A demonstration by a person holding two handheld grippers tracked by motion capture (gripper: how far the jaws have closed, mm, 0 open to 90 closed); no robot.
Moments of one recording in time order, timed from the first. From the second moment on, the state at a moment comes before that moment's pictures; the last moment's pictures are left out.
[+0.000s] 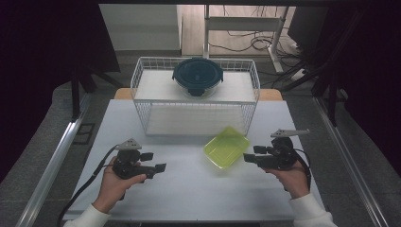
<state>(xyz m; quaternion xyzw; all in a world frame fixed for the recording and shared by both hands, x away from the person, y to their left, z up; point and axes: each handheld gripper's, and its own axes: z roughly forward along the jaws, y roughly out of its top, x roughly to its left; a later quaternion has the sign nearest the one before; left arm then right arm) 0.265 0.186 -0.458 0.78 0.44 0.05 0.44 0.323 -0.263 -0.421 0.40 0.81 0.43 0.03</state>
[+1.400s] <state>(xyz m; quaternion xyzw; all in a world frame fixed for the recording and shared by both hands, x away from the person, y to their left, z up) 0.269 0.178 -0.484 0.80 0.44 0.02 0.41 0.434 -0.240 -0.473 0.38 0.88 0.25 0.14</state>
